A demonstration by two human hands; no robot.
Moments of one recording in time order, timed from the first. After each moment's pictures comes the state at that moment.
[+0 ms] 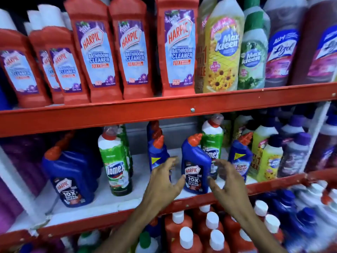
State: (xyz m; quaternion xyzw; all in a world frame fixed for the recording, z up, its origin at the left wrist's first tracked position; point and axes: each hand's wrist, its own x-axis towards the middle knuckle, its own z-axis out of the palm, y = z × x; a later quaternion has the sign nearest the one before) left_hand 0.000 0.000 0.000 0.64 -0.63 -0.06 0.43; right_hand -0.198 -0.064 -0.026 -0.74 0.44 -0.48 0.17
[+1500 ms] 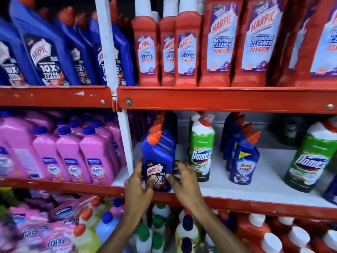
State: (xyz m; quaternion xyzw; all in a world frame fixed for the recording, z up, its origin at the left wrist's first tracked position) left_hand 0.227 0.176 -0.049 0.73 -0.37 0.03 0.57; right_hand 0.114 0.064 -0.033 -0.83 0.26 -0.36 0.35
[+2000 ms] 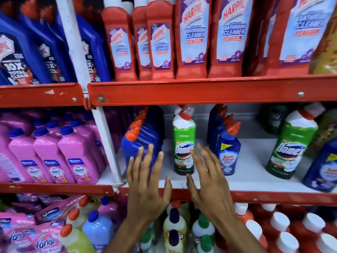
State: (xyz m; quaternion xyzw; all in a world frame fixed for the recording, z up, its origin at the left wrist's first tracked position) left_hand 0.136 0.142 -0.033 0.66 -0.54 0.37 0.37; right_hand -0.012 0.040 -0.027 -0.86 0.29 -0.41 0.05
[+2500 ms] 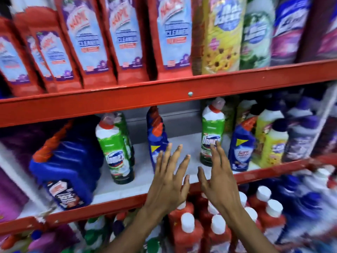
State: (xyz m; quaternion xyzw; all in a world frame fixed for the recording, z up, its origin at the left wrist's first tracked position) left_hand -0.016 0.003 -0.038 0.56 -0.72 0.28 0.29; right_hand -0.173 -0.057 -0.047 -0.75 0.48 -0.44 0.10
